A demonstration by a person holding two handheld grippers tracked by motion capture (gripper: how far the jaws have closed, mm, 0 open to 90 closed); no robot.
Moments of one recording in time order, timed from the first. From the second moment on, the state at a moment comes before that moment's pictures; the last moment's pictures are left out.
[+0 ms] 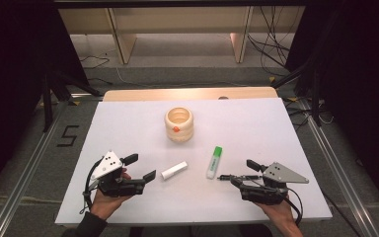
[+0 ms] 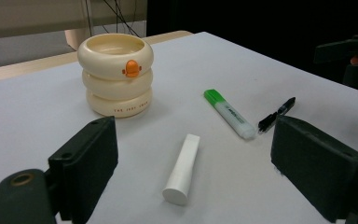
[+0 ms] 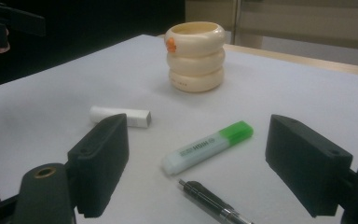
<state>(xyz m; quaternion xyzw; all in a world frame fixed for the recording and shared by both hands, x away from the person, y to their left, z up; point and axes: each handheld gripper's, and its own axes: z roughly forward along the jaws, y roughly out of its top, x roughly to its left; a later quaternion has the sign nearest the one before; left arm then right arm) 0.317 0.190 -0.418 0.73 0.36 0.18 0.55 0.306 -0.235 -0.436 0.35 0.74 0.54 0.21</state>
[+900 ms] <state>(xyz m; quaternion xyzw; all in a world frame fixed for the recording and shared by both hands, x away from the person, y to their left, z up) 0.349 0.190 -0.405 0.72 0.41 0.20 0.52 0.306 -0.235 -0.435 0.36 0.73 0.54 0.21</state>
